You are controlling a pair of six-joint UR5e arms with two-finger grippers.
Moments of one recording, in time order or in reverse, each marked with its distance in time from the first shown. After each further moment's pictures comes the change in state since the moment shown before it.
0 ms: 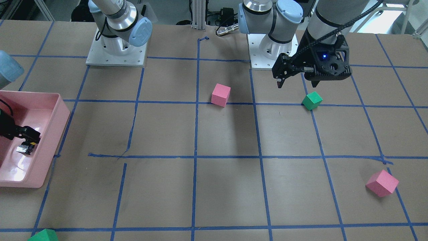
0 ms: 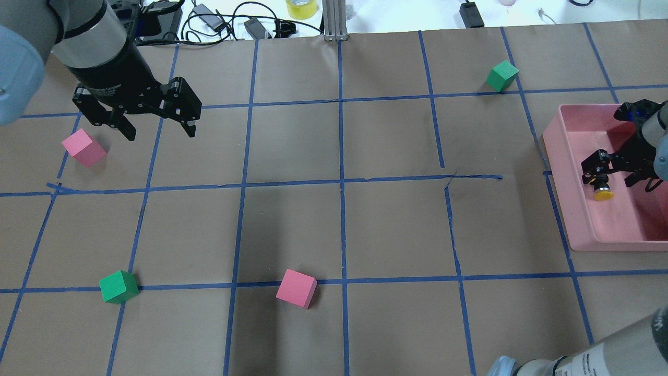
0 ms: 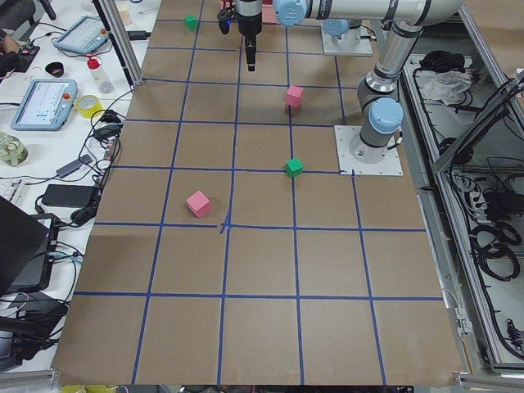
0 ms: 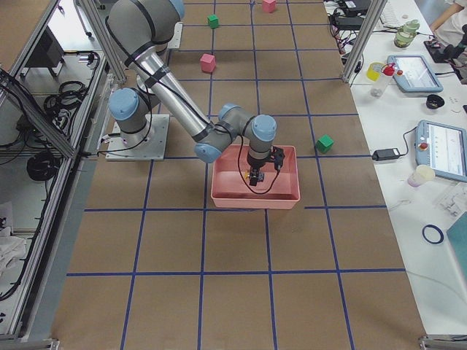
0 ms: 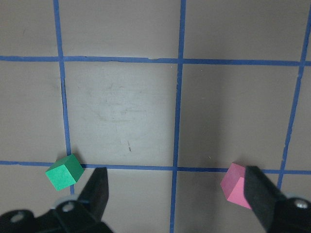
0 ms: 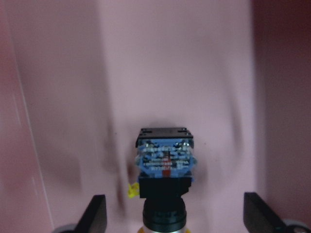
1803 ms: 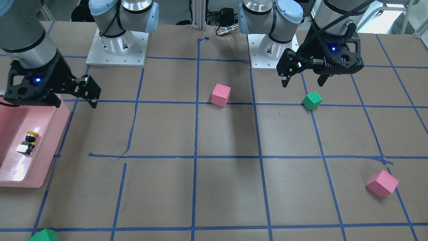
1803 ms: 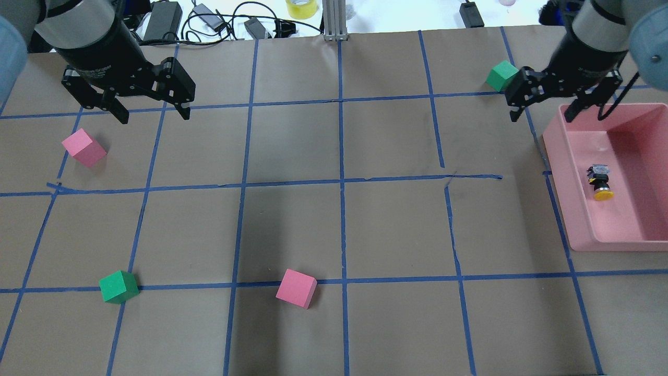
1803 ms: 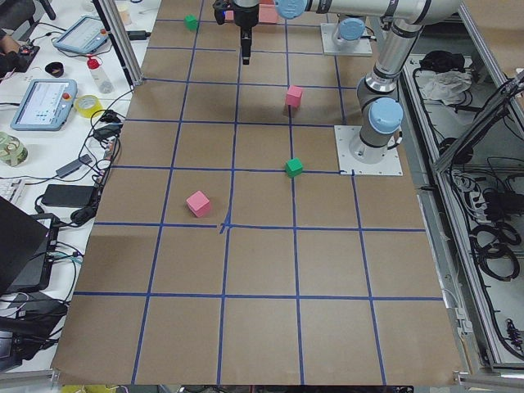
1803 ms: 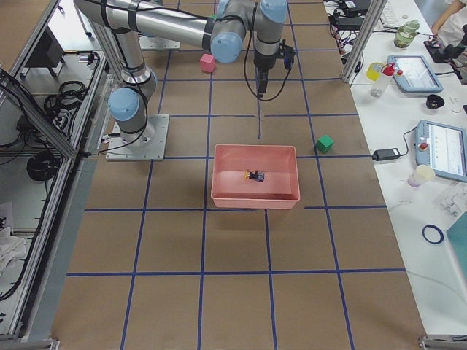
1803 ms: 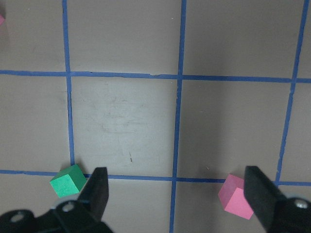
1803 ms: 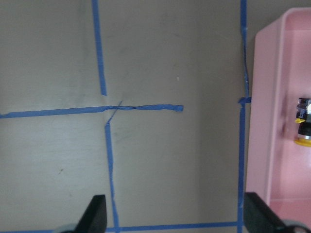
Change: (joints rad) left arm 0.003 -0.007 0.059 0.008 -0.006 -0.005; right arm 0.346 -0.285 -0.252 0.567 0.066 0.263
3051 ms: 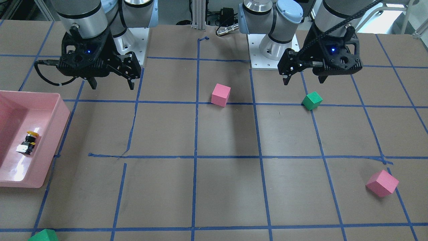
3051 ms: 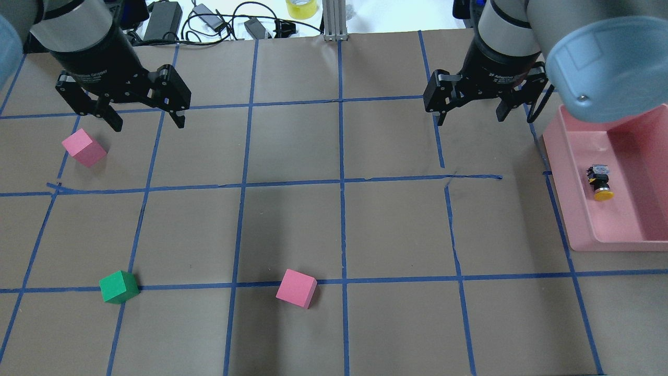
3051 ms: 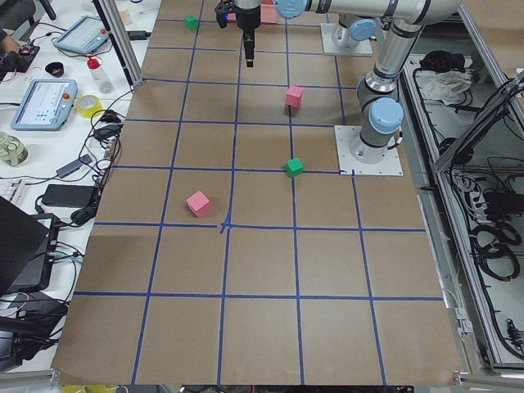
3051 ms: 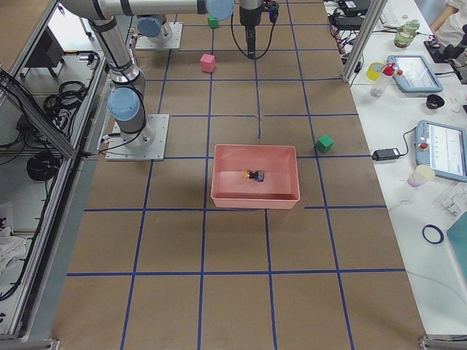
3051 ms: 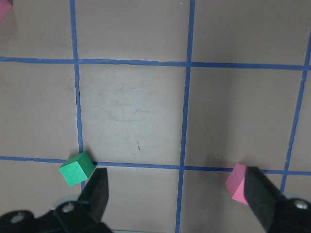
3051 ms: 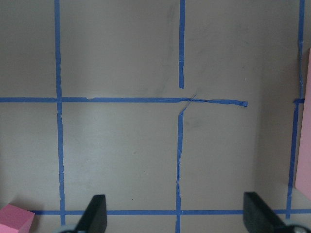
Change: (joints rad) left arm 0.002 -0.003 0.004 -0.054 0.027 -0.010; right arm 0.370 -0.099 -0.072 0.064 -0.037 0.300
